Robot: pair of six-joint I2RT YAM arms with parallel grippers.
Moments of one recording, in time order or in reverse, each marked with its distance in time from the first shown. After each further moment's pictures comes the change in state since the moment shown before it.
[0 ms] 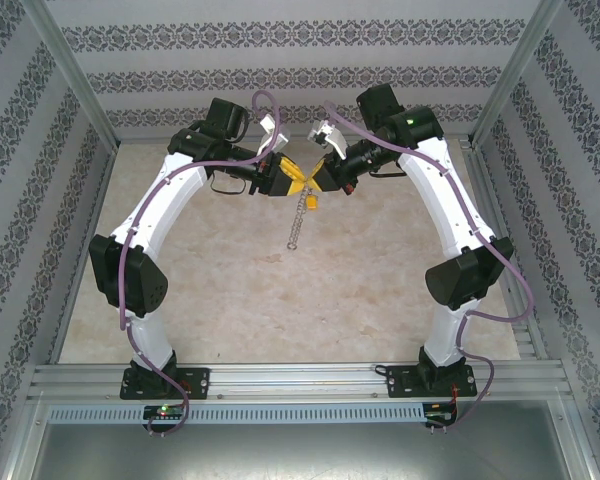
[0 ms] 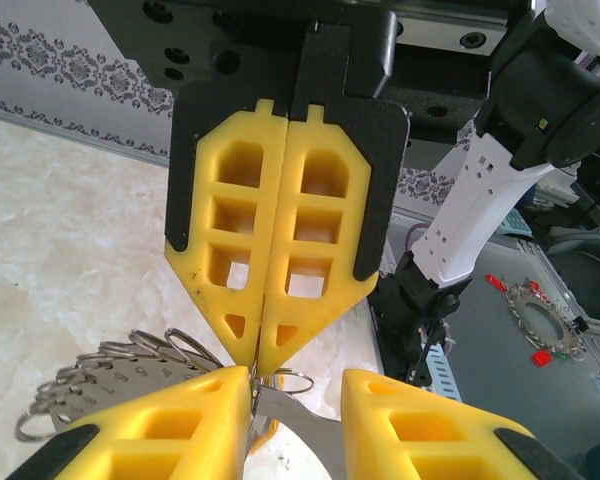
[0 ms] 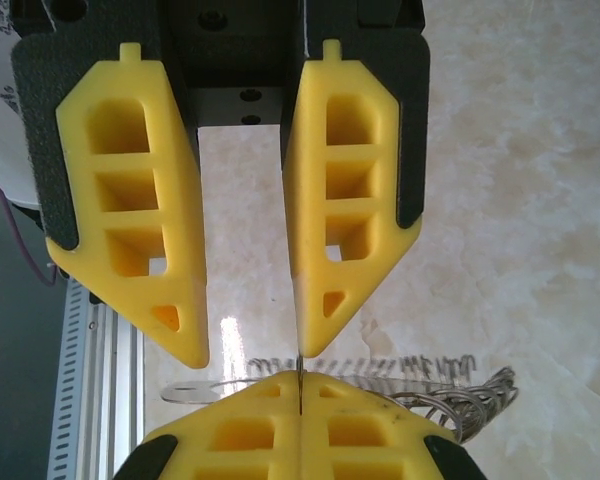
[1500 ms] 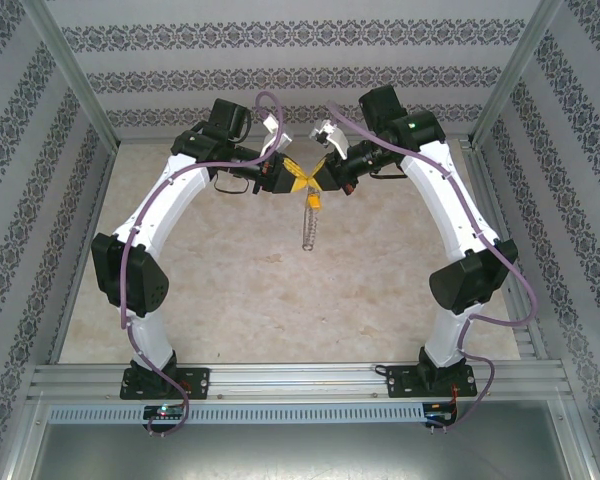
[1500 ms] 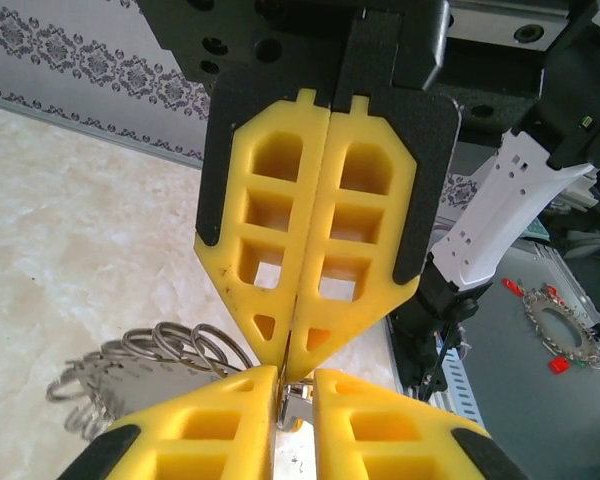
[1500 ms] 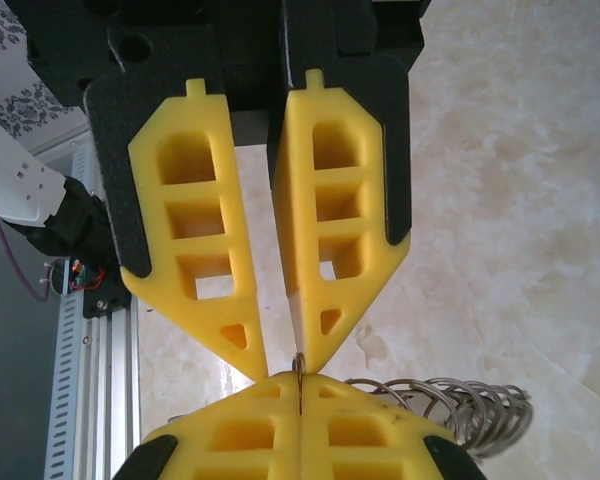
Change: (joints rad) left arm -0.012 0.006 -0.020 0.069 -0.034 -0.050; right arm -0.005 -0.039 -0.074 0.084 0.003 0.058
